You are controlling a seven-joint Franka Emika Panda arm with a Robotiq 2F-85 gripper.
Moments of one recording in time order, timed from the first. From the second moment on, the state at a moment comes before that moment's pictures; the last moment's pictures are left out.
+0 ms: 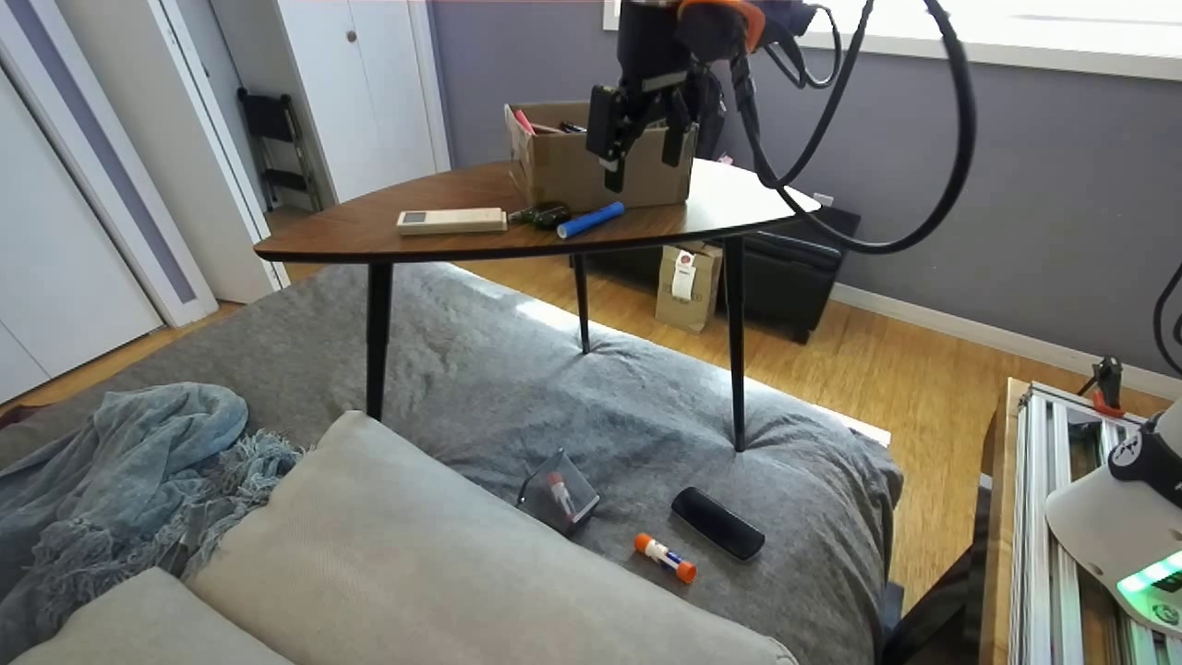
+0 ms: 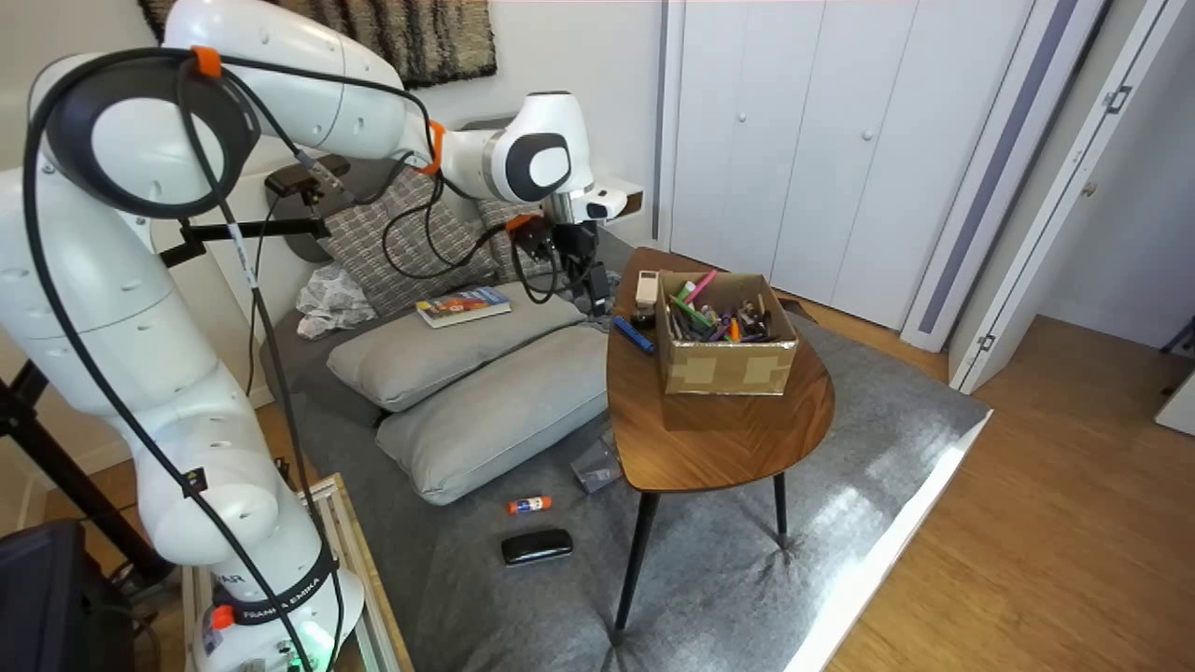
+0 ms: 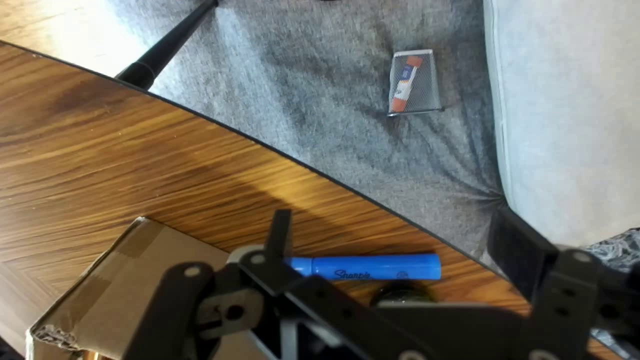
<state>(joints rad) 0.07 0.00 0.12 -2.06 -0.17 2.14 0.47</state>
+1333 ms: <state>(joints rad) 0.07 0.09 0.09 -2.00 -0.25 2.26 0.55</state>
